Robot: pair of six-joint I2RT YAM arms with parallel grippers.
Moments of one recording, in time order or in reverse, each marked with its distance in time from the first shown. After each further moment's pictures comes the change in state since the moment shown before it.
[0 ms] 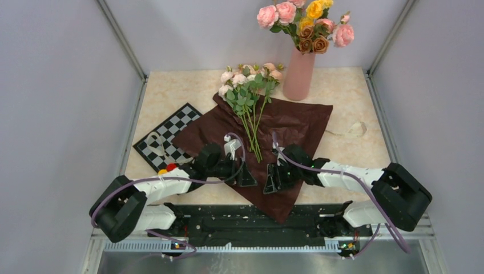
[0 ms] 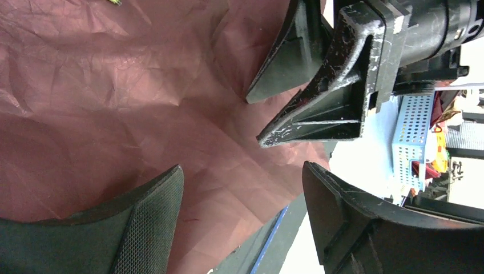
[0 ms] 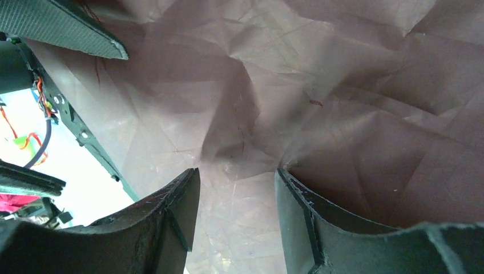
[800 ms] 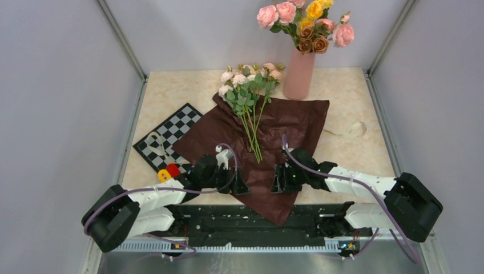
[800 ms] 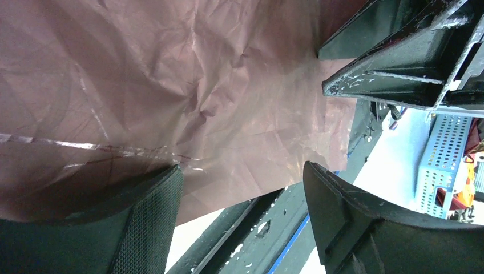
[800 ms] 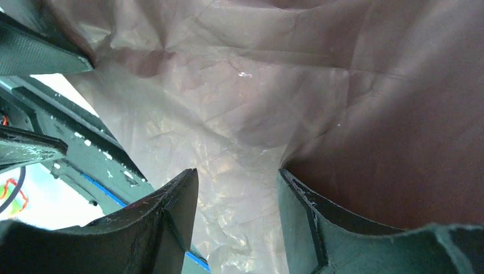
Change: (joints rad) left arm -0.043 -0.089 -0.153 -0.009 -0.160 -0.063; right arm 0.002 -0.117 -0.063 -0.090 0.164 0.079
